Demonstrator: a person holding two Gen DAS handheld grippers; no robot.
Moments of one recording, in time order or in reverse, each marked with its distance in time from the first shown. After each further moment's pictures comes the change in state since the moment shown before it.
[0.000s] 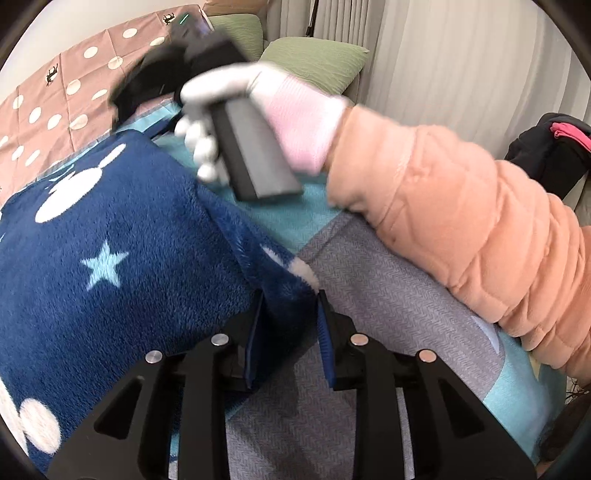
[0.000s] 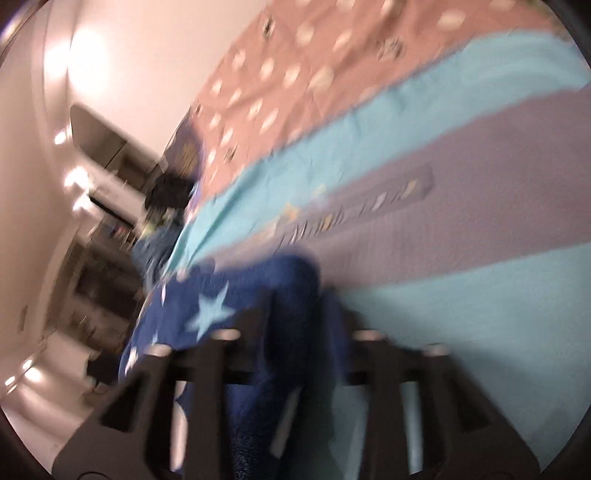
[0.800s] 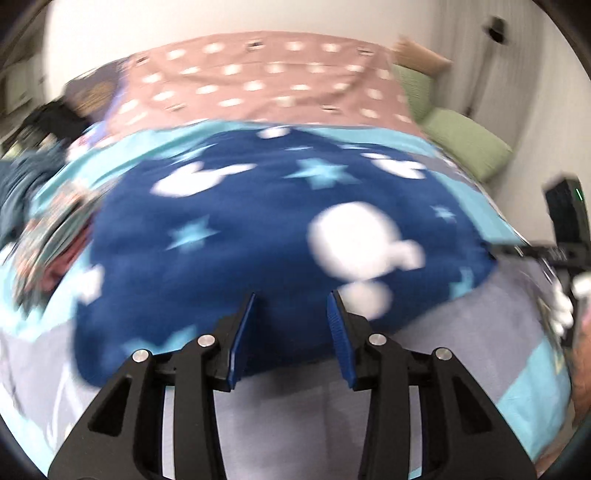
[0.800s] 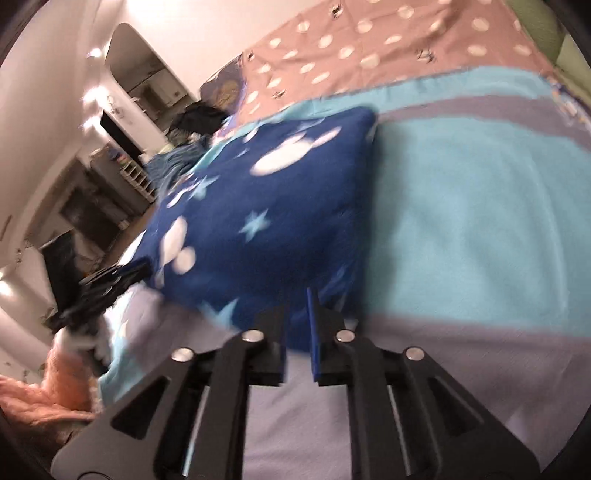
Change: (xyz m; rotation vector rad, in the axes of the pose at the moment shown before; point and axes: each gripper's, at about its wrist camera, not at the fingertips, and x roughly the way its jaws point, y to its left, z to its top) left arm -0.165 0.127 -0.130 -0.501 -0.136 0.418; right arm -0.136 0.067 -0.184 -0.254 0.170 -0.029
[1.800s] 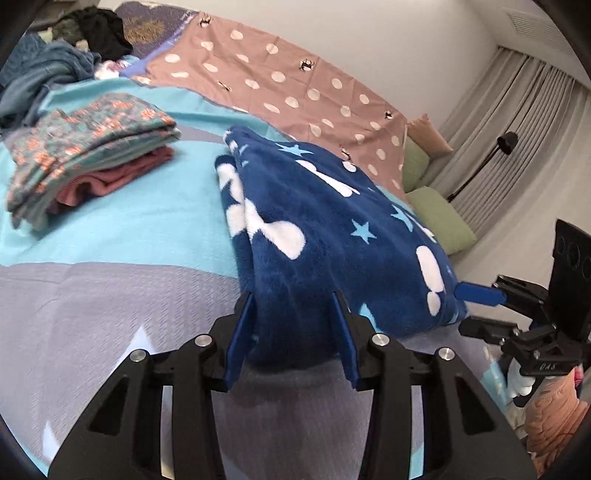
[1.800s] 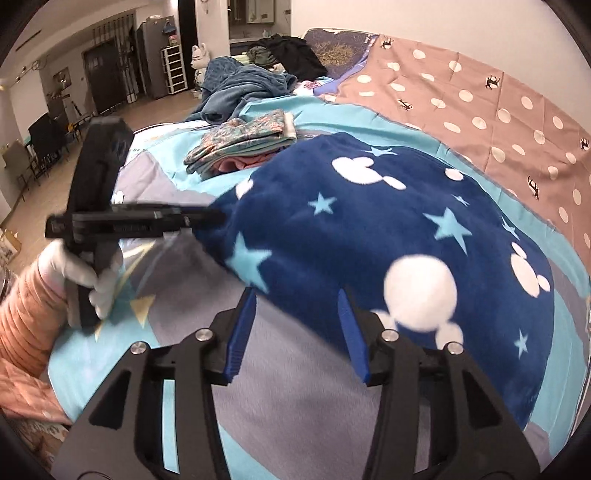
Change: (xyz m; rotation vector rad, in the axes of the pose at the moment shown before) left arm -0.004 0.157 -0.040 -0.315 -0.100 -0.347; right arm 0.126 0.287 -0.012 -0.592 0.092 -0.199
